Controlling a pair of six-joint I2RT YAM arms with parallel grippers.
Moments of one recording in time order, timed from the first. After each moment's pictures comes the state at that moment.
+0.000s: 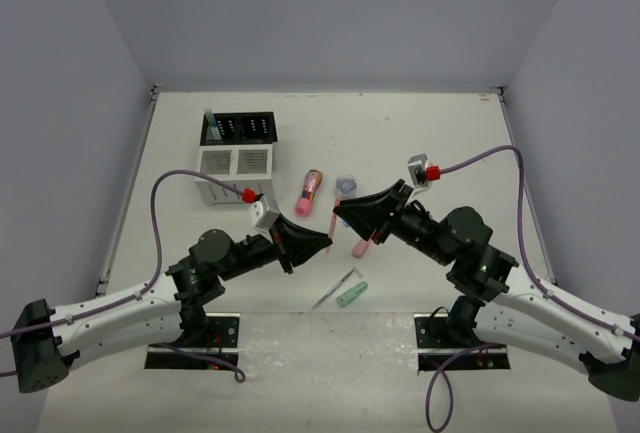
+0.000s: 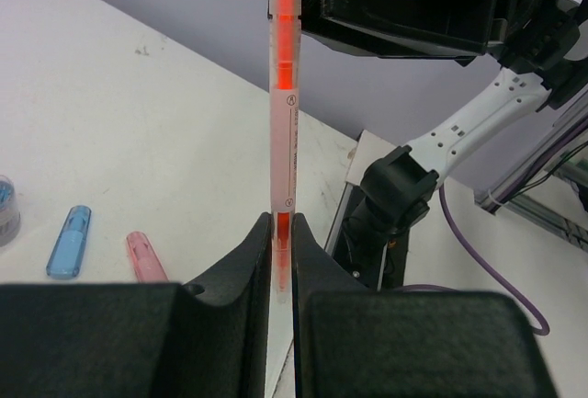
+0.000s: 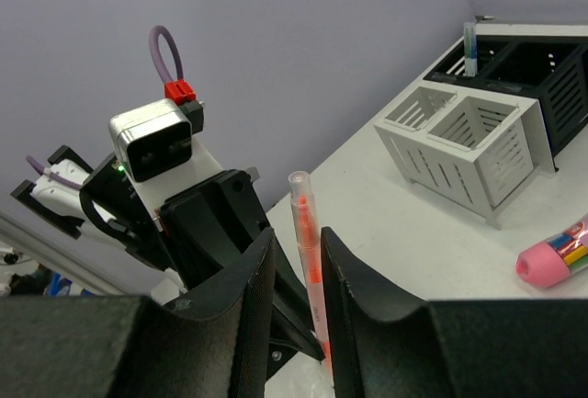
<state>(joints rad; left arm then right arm) -1.04 0.74 0.40 0.46 0.13 -0.42 1.00 0.73 0.70 0.18 -0.02 0.59</state>
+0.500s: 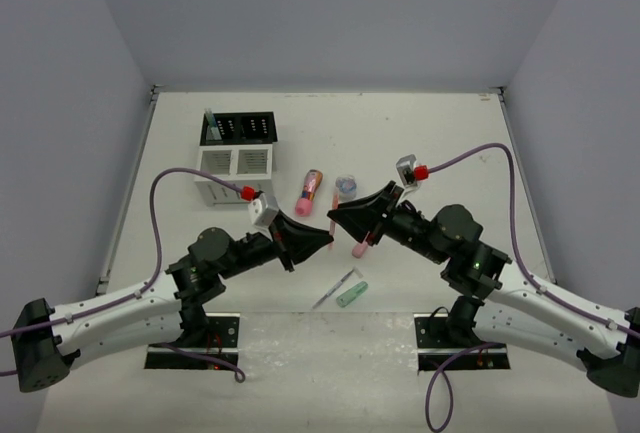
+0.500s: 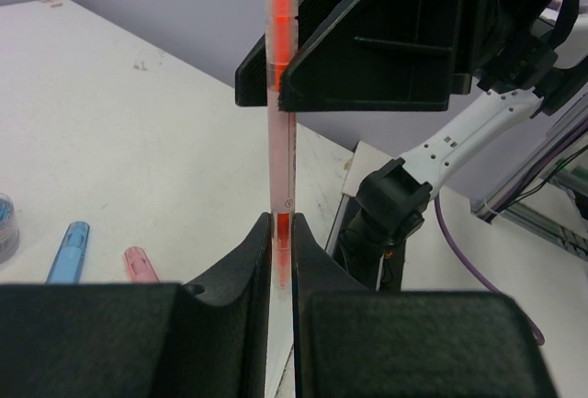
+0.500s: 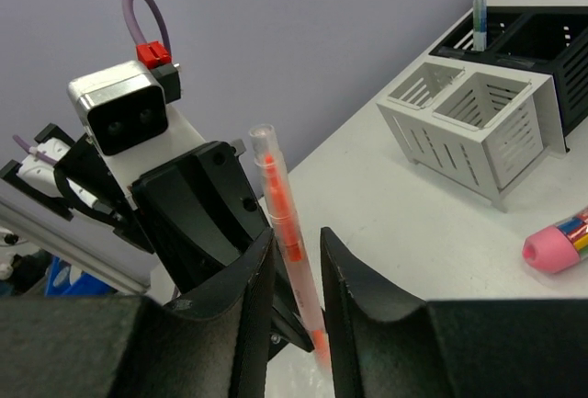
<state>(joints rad) -1.04 0.75 0.43 0.48 0.14 -0.42 1.00 0.78 0.69 0.18 -0.05 0.59</state>
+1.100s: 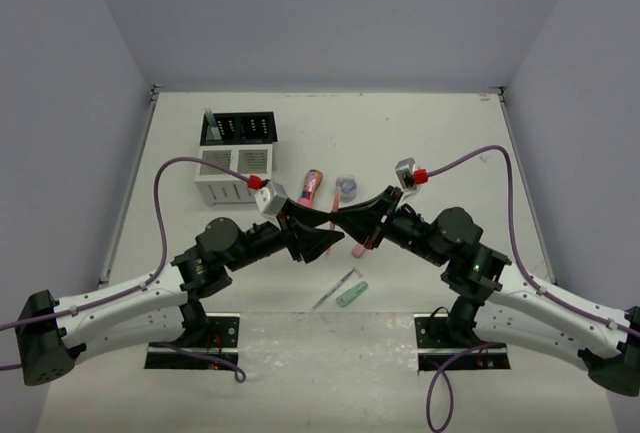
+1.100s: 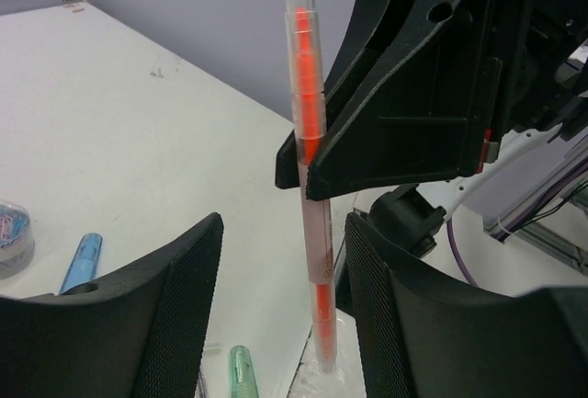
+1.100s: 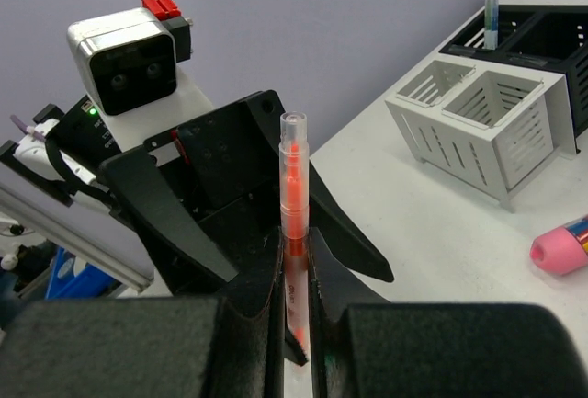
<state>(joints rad) -1.04 0.83 0.52 0.45 0.09 -0.42 1.02 0.77 0.68 0.20 -0.05 0.58</state>
